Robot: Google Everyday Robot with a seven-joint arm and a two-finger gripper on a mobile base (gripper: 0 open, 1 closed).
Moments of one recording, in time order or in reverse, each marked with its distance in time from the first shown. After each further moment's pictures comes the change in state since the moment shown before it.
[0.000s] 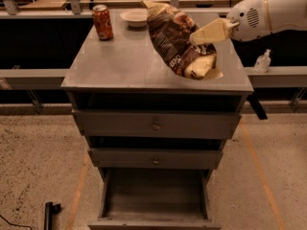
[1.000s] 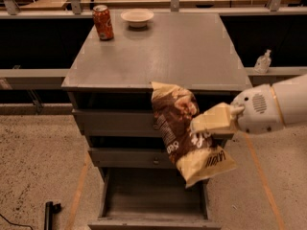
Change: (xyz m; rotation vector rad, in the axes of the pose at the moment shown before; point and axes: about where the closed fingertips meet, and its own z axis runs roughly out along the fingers) arm 0.173 0.117 0.002 -0.060 0.148 0.619
